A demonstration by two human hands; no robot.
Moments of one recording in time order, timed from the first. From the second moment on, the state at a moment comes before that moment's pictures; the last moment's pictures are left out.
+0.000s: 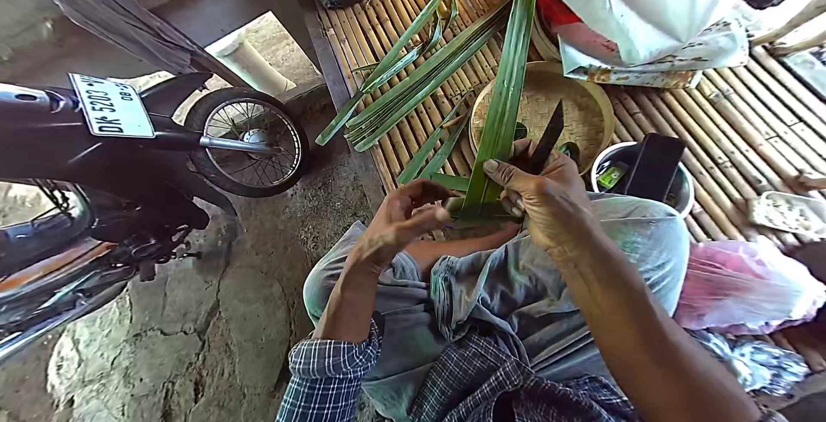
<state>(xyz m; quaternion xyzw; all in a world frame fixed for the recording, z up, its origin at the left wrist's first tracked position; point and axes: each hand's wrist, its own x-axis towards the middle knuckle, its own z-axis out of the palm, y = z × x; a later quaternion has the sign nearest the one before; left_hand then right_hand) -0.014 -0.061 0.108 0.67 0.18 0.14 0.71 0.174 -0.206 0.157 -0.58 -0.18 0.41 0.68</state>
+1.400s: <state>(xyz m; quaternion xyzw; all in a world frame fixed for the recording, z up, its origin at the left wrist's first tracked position) -0.008 -0.086 0.124 0.58 0.22 -0.03 0.79 0.179 -0.286 0.086 -0.30 -0.19 0.79 0.50</state>
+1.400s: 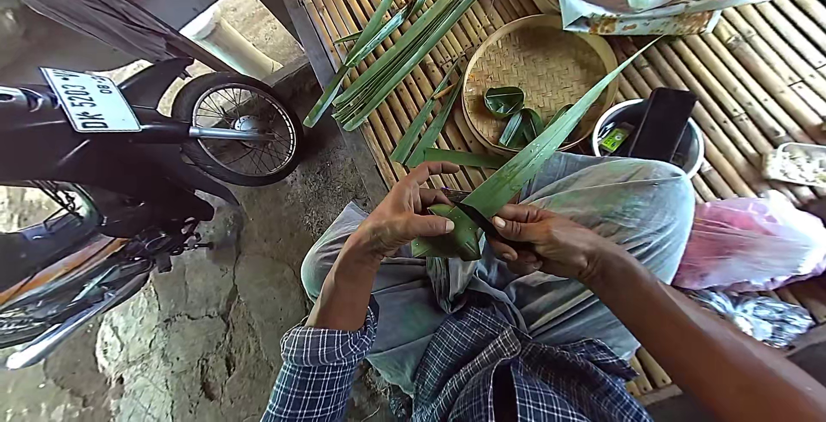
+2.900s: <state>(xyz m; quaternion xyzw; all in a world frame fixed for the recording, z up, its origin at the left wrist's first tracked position) 0.003 -0.071 0.096 0.59 0.33 0.13 0.73 0.288 -0.283 0.091 -0.84 -0.30 0.22 0.40</state>
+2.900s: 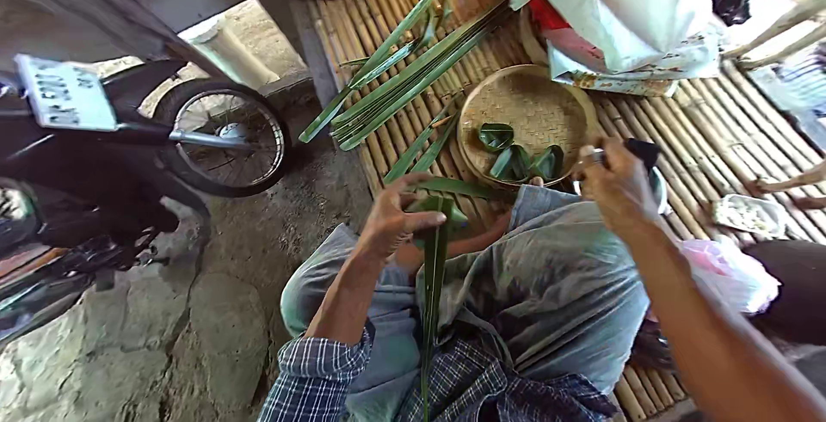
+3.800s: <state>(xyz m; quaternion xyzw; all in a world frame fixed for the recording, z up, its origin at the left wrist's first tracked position) 0.176 -0.088 0.041 0.92 0.12 0.23 0.30 0.252 -0.352 0.097 -0.55 -0.03 0.22 0.81</state>
